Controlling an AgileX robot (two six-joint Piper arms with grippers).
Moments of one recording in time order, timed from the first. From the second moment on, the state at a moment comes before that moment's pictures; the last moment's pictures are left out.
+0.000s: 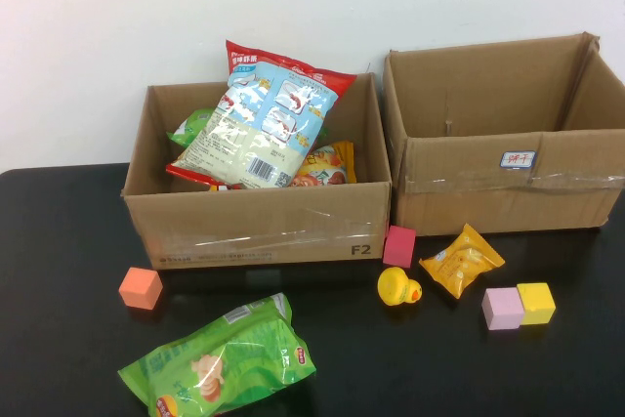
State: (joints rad) right arm 0.01 -0.02 0.02 -0.09 0.43 0.12; left arm -0.06 -0.01 0.02 0.06 0.39 -0.18
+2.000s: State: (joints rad) right arm 0.01 -0.02 0.03 -0.03 -0.51 0.31; left arm -0.06 -0.01 0.03 0.10 -0.65 -0.18
